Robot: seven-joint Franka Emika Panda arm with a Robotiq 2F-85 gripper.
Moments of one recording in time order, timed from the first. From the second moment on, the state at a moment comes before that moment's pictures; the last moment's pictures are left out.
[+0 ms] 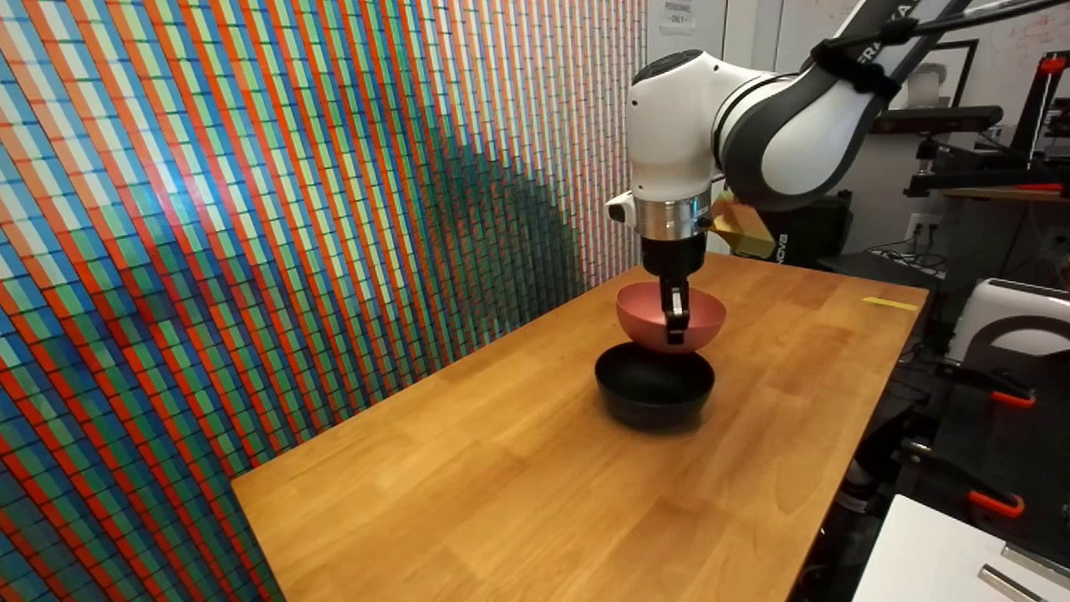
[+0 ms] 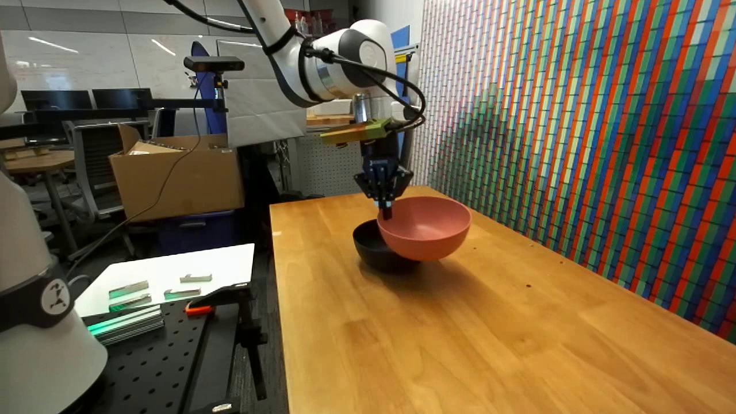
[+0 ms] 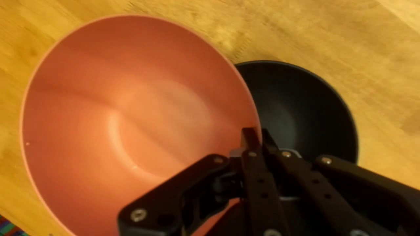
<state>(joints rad) 0.27 0.27 0.17 -2.25 -0.37 2.45 0.04</state>
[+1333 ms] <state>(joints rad) 0.35 0.23 0.23 -2.30 -0.43 2.44 0.02</state>
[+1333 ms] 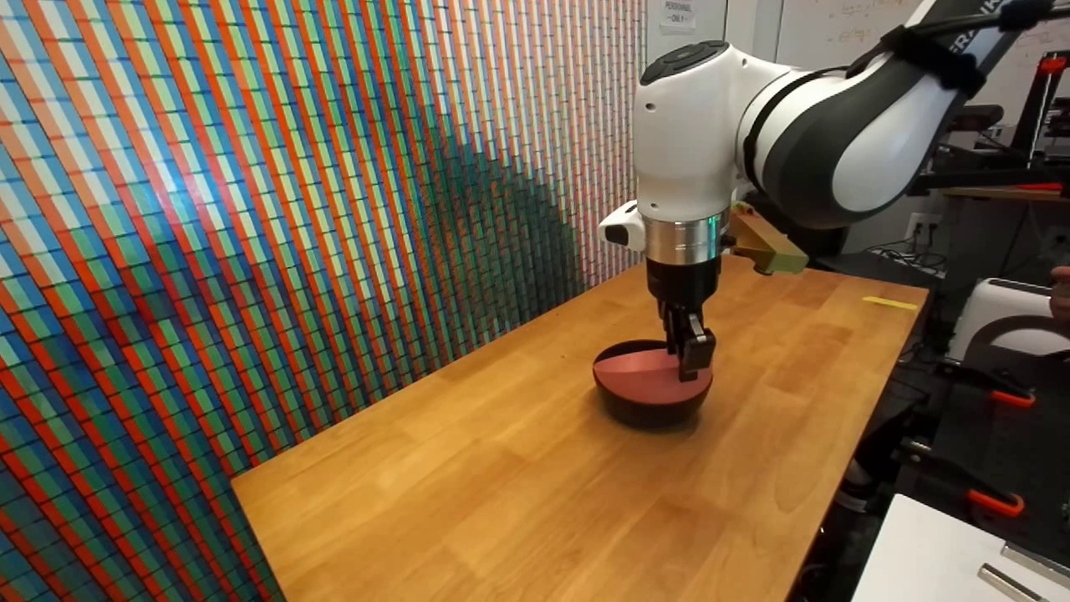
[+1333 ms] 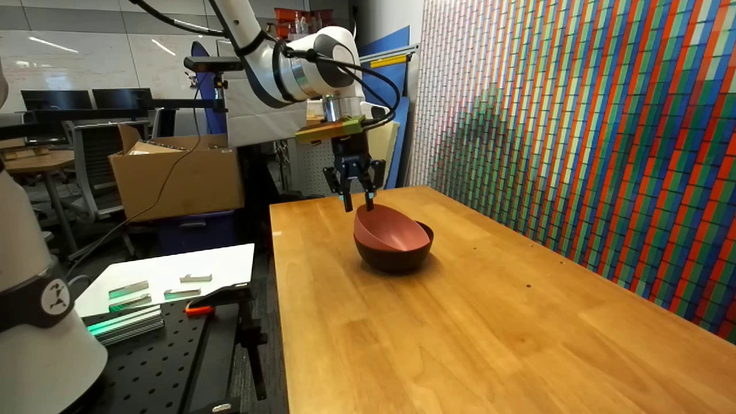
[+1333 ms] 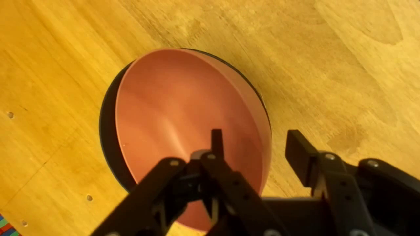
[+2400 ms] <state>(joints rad) 0.25 0.24 0.22 -2.26 -0.16 2.33 -0.09</state>
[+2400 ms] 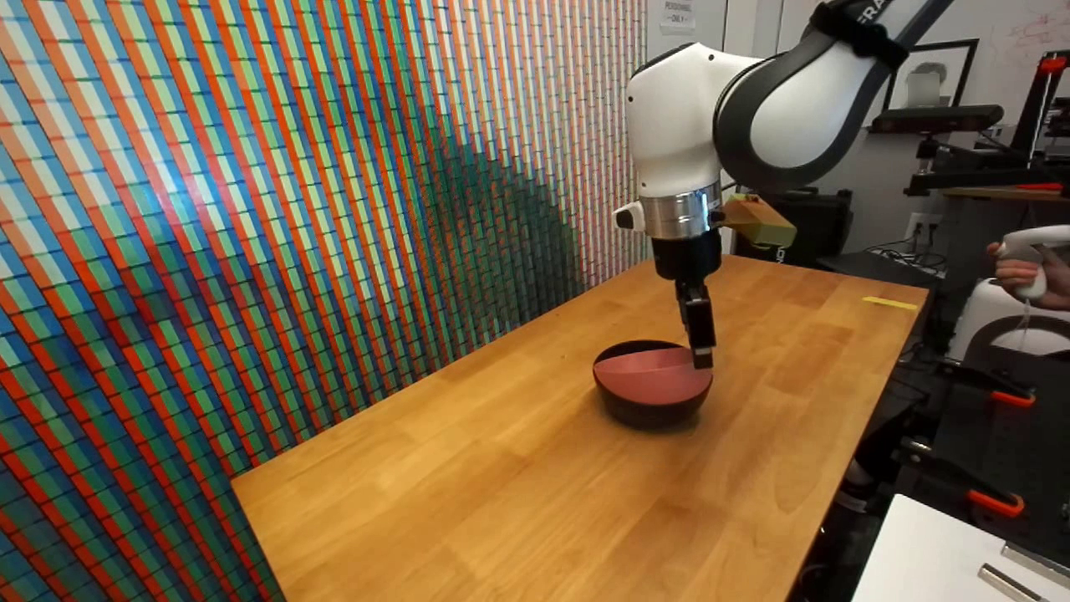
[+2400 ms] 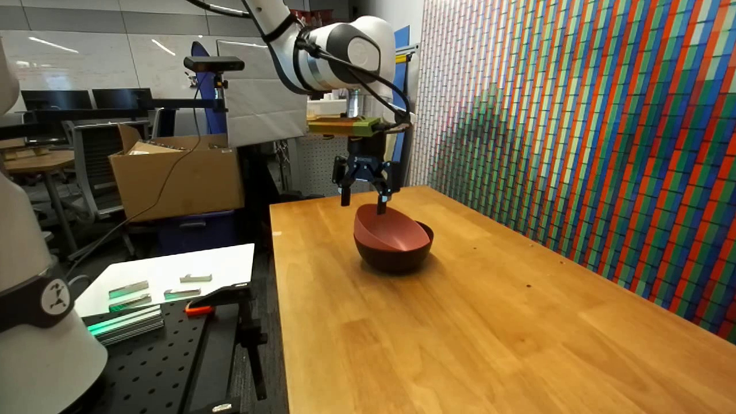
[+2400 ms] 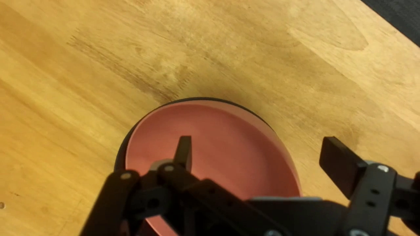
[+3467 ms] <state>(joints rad) 0.05 0.15 0.06 -2.00 -0.05 2.20 -0.10</state>
